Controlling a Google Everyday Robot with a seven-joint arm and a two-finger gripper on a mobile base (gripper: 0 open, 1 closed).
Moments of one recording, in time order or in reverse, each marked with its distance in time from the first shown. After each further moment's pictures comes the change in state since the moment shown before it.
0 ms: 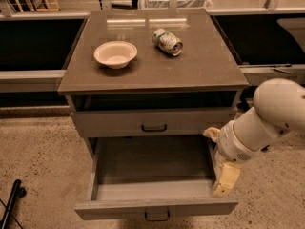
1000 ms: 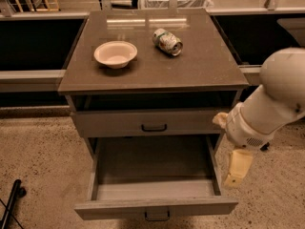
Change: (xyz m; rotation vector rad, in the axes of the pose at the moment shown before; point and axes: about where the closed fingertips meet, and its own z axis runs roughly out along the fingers) arm -0.012 -0.003 -0.063 0.060 0.122 0.012
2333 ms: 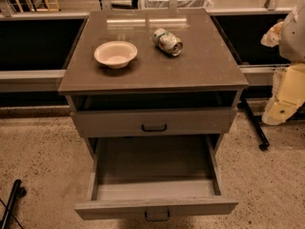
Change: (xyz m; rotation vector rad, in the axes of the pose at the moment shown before) arm -0.024 -0.034 -0.207 0.242 0.109 0.107
